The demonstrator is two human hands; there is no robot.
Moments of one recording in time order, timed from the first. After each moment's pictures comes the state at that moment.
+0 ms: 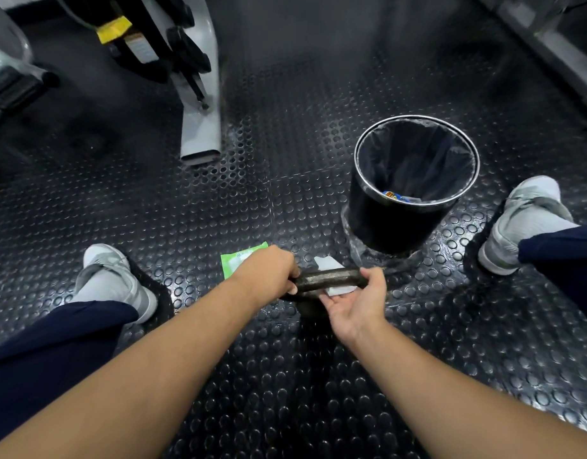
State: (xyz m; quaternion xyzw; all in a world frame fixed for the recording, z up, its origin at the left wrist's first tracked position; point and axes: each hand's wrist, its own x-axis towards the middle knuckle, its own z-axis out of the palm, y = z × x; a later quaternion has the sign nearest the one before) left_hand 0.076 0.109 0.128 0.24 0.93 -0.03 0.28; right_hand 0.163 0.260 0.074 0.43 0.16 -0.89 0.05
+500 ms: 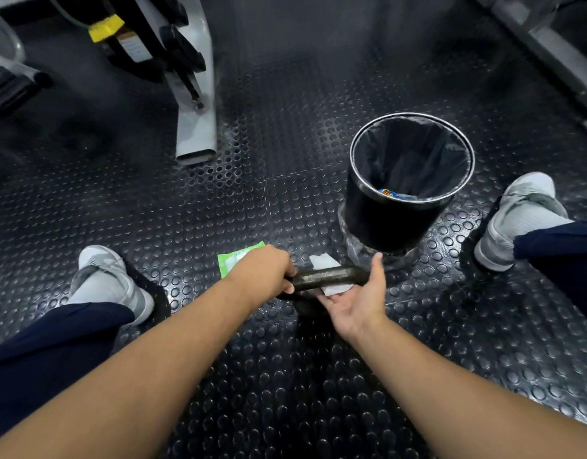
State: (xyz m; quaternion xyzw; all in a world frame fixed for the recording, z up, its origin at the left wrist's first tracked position) left_hand 0.076 0.107 0.127 0.23 0.93 -0.03 0.28; right_hand 0.163 0.262 0.067 0.42 0.19 -0.89 0.06
